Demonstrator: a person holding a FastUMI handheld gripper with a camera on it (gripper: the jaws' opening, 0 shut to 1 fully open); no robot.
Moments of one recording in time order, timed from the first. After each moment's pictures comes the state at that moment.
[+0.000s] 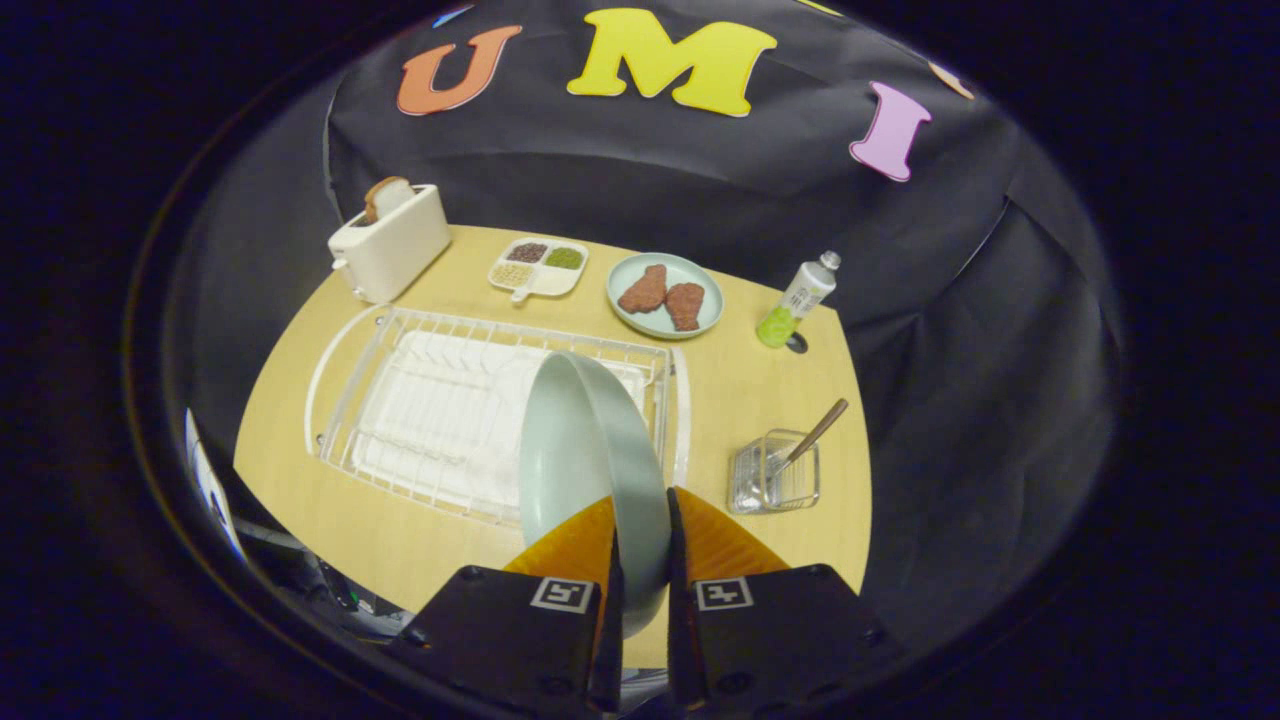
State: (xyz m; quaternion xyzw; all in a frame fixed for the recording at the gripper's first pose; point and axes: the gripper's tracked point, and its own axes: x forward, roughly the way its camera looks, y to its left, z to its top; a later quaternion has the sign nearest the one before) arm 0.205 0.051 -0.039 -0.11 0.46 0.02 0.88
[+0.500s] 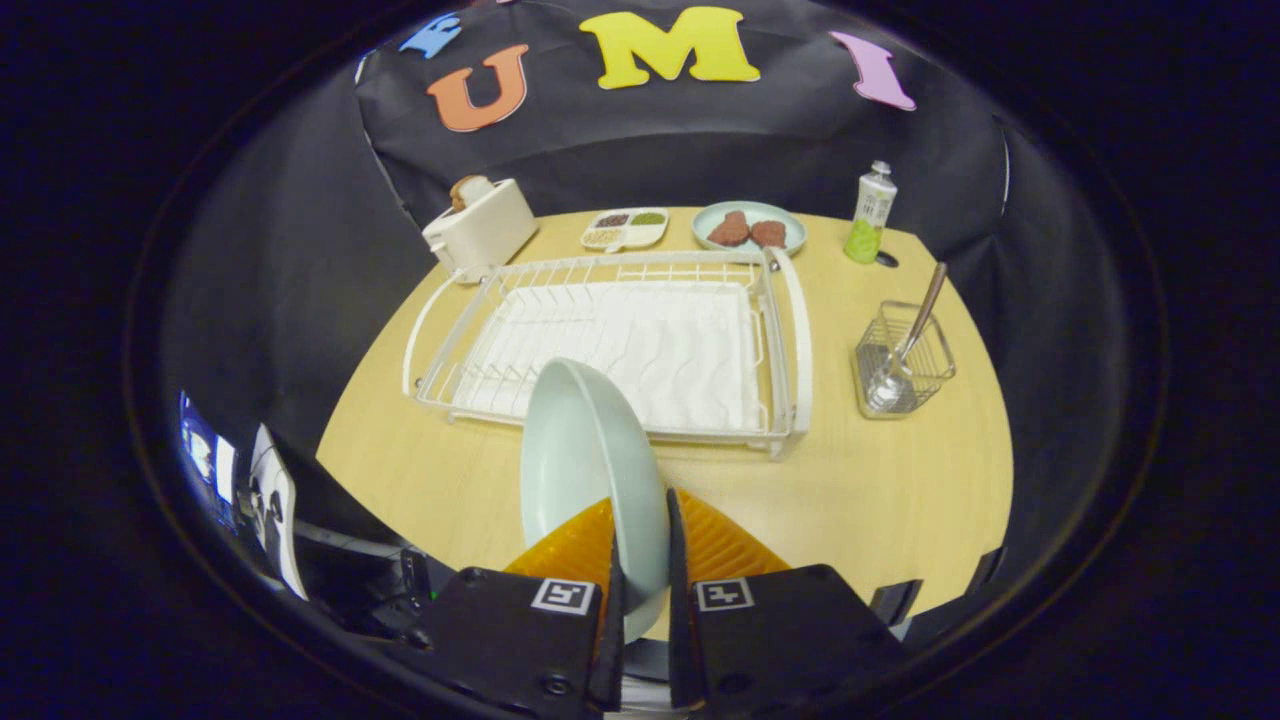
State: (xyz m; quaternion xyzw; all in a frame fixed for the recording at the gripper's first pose) arm 0.123 0.076 -0.145 -0.01 0.48 0.14 0.87
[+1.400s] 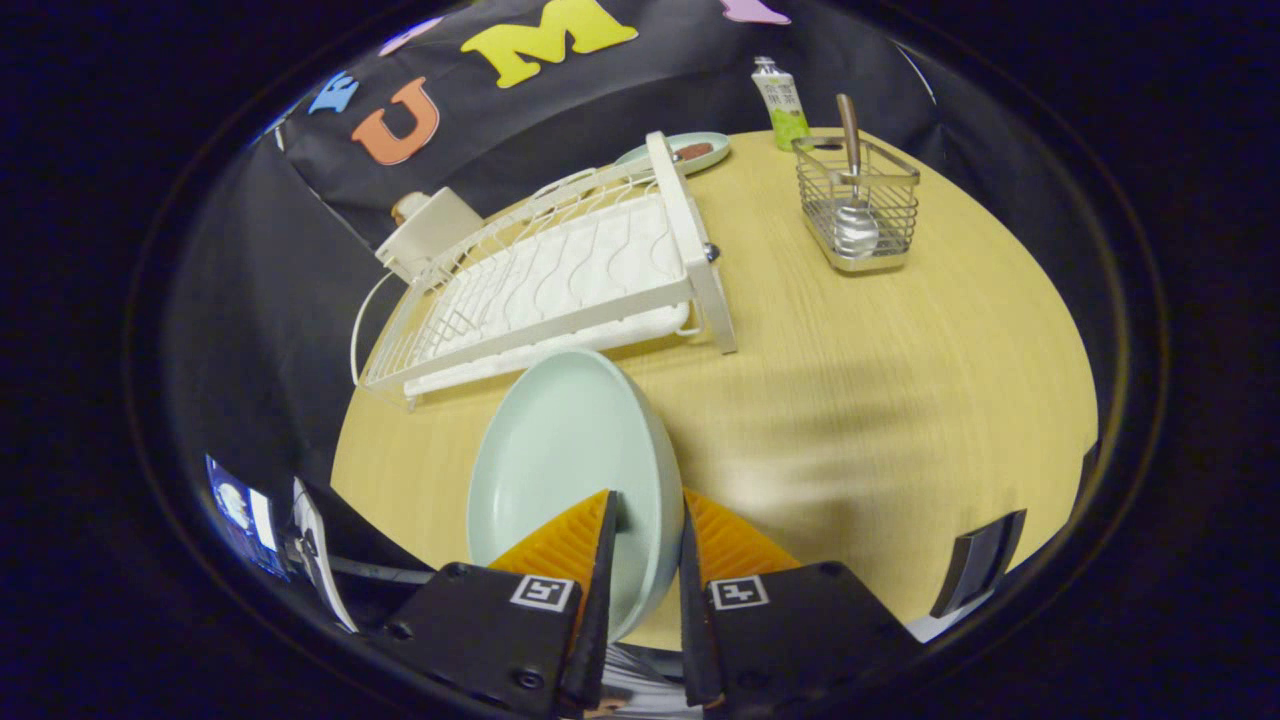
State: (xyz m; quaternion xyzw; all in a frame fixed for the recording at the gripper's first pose) arm 0.113 0.019 -0.247 0.13 0.49 0.13 0.85
